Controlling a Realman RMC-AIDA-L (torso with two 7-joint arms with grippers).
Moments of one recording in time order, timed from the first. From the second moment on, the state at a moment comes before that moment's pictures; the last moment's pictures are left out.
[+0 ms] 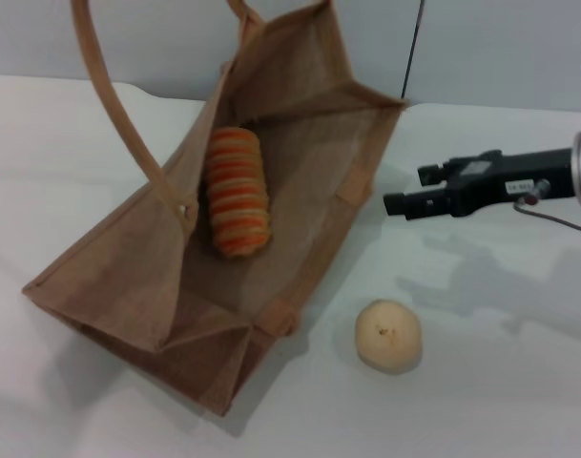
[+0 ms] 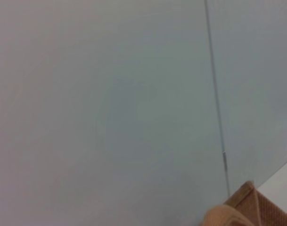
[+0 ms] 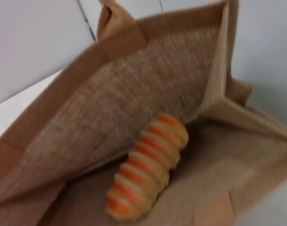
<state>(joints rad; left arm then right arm) -0.61 -2.03 0.81 1.92 -0.78 -1.60 0.72 0.67 1.99 -1.18 -0.84 1.19 1.26 -1.12</state>
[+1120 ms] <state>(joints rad) -0.62 -2.02 0.82 1.89 -0.72 -1.60 0.73 0.74 2.03 -1.36 -0.92 0.89 1.46 -0.97</state>
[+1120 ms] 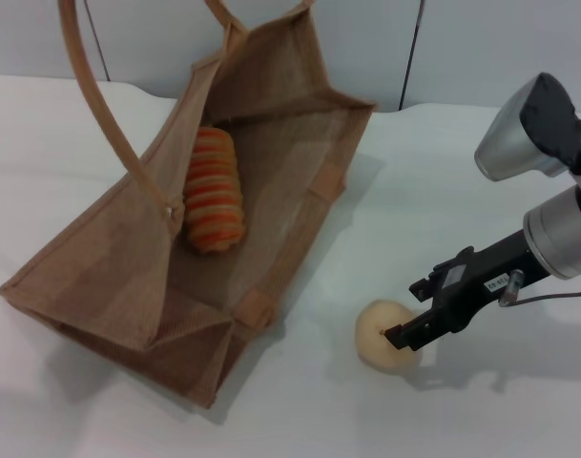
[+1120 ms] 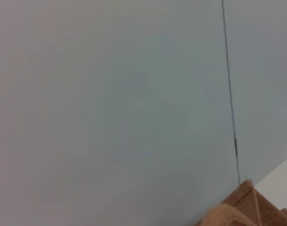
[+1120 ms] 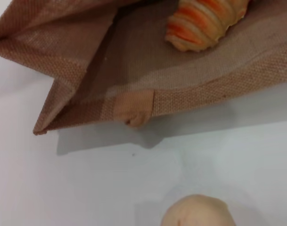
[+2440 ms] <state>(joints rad) -0.64 -2.02 0.82 1.89 -0.72 -1.60 0.73 0.81 2.03 -1.44 -0.79 0.91 1.35 -0.96</state>
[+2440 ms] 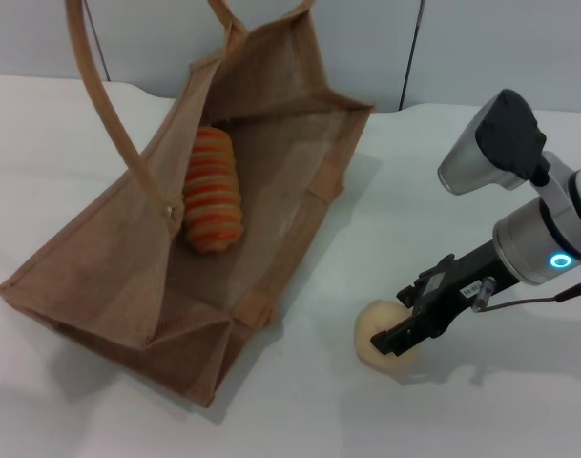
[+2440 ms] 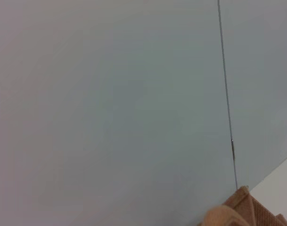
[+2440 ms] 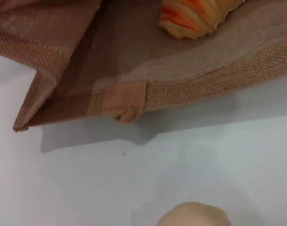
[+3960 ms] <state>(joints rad) -0.65 -2.02 0.82 1.86 -0.72 -1.60 0.73 0.87 2.03 -1.44 -0.69 0.95 1.37 -0.98</state>
